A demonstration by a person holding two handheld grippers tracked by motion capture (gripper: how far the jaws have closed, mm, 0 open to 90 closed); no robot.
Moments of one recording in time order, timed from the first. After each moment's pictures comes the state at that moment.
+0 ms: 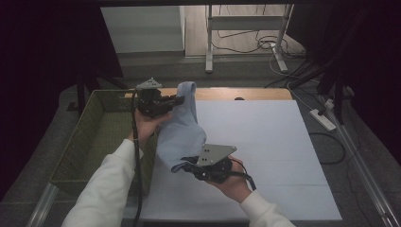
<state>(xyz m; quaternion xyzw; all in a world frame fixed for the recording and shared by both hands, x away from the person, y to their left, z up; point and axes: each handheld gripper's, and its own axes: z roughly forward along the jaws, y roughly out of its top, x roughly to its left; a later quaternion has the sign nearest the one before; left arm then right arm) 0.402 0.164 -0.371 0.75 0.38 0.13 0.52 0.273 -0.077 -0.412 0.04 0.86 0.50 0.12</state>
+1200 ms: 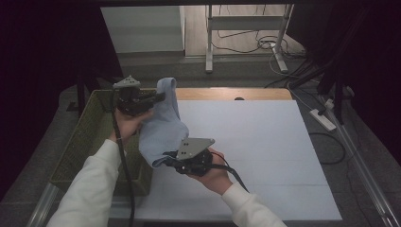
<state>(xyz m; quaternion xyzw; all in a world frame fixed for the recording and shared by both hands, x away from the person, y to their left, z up) 0.393 0.214 -0.365 0.74 0.40 0.16 0.52 0.284 -0.029 -0.406 0.02 0.85 0.51 0.12</state>
